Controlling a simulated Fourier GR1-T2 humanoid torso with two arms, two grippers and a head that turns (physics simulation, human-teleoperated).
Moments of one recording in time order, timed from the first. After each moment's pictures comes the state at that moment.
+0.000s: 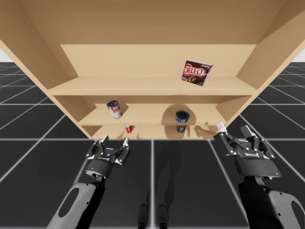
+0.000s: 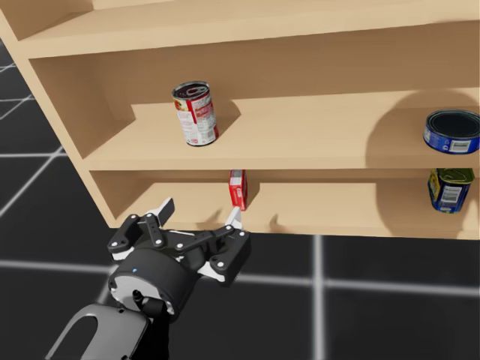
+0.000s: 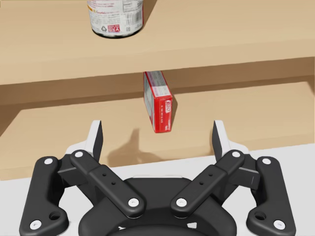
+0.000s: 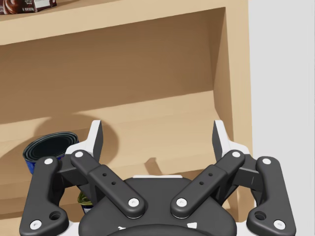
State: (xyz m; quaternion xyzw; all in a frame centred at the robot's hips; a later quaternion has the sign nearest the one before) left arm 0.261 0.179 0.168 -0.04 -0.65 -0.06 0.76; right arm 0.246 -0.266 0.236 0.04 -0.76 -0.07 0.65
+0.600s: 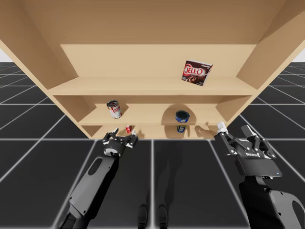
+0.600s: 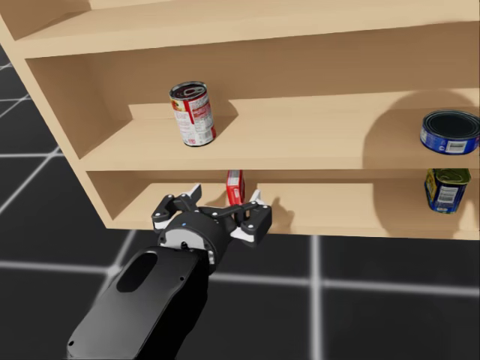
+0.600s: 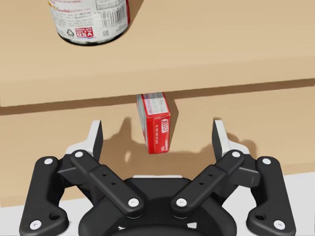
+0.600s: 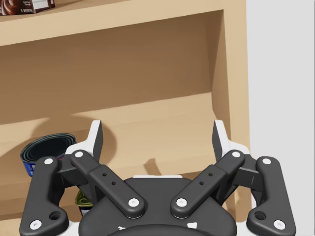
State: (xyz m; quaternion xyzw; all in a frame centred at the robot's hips) left arm 0.335 0.158 0.144 -0.03 -0.61 -0.05 0.79; right arm 0.246 -0.268 0.236 0.04 -0.76 -0.07 0.65
